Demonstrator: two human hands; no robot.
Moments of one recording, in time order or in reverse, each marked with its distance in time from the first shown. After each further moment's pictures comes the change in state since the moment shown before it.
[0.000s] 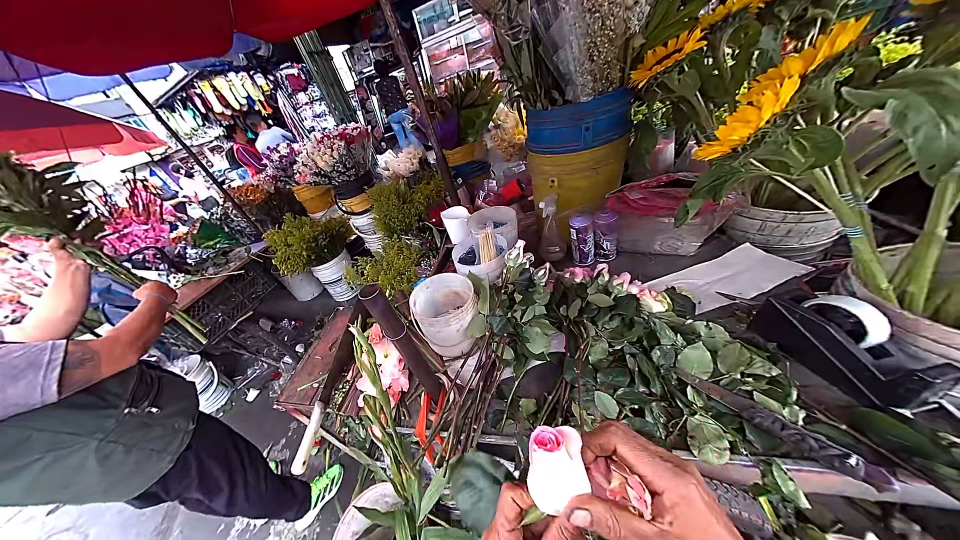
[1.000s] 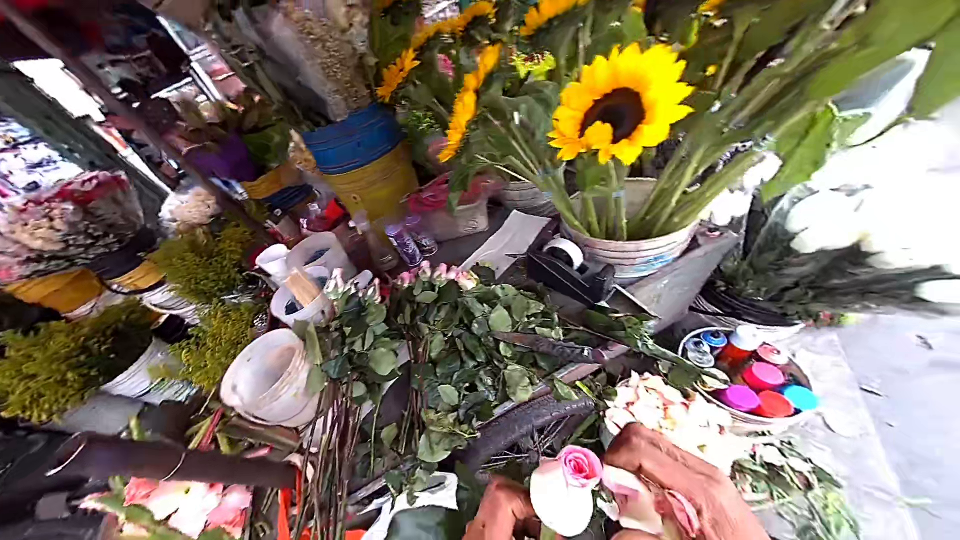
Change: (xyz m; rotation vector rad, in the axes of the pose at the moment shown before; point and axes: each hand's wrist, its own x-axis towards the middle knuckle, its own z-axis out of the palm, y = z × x) left_hand -0.089 -0.041 0.098 0.451 -0.632 -0.020; right_hand -0.125 -0.050 -0.148 -0.344 0.150 0.511
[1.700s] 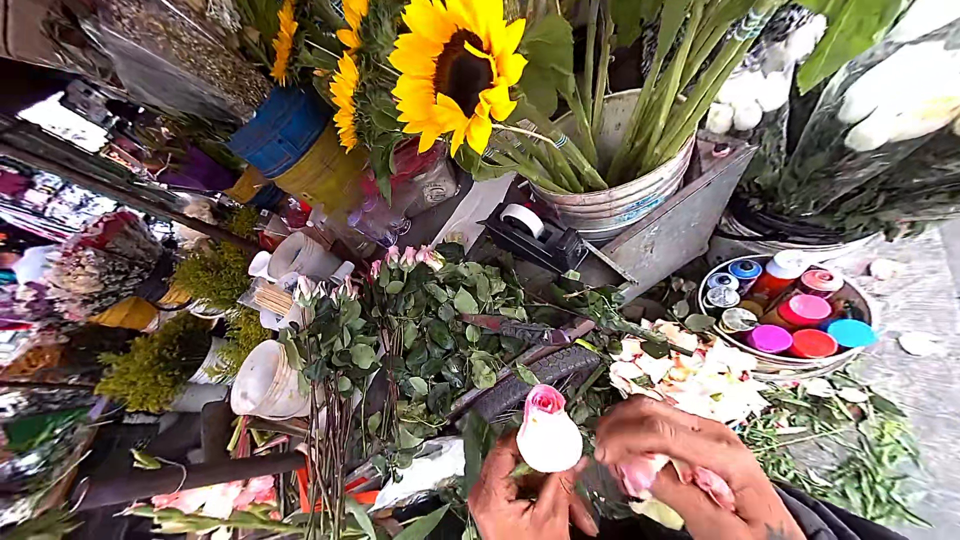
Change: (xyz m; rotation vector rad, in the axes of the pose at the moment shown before) left_hand -0.025 -0.071 0.115 -0.027 -0.056 -0.098; right_hand -0.005 0.208 -0.031 0.482 0.370 -0.428
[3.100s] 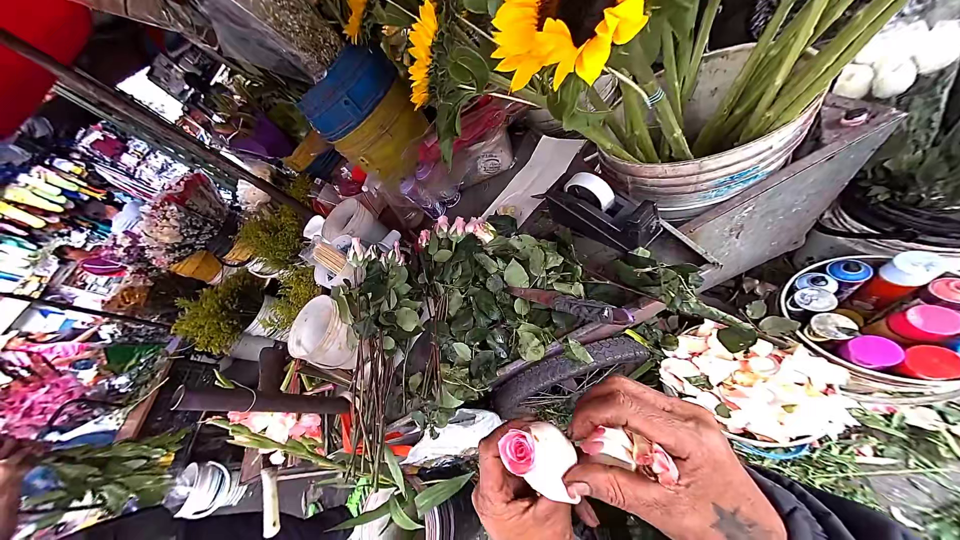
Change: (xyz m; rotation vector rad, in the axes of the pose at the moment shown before) left_hand -0.008 -0.035 -0.069 -0.150 0.194 0.276; right_hand 0.020 -0.011 0.086 0.026 -0.026 -0.032
